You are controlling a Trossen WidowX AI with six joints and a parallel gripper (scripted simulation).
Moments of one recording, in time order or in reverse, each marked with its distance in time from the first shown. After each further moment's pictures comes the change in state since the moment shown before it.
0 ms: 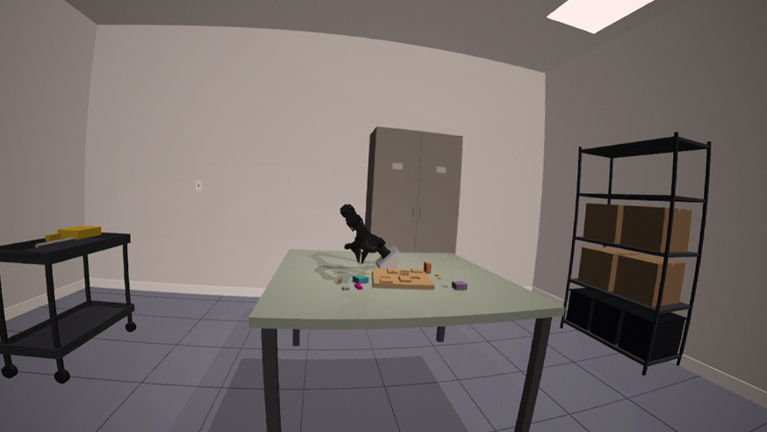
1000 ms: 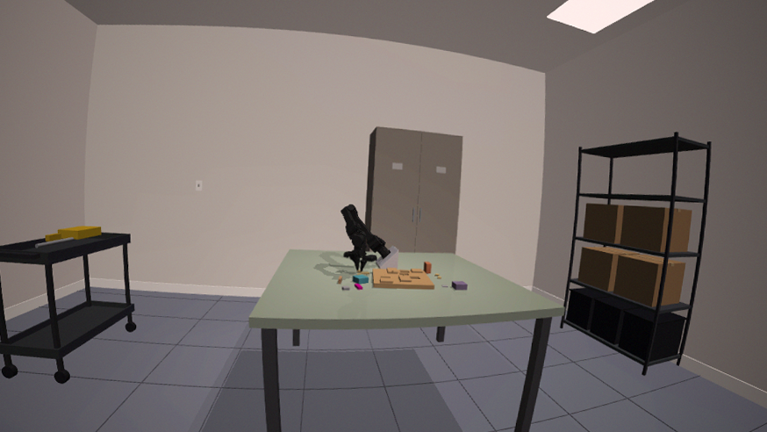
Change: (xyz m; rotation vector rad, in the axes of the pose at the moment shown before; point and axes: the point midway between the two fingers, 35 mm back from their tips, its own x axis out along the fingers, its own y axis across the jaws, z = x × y) arm 0.048 -0.006 -0.002 -0.001 -0.010 -0.011
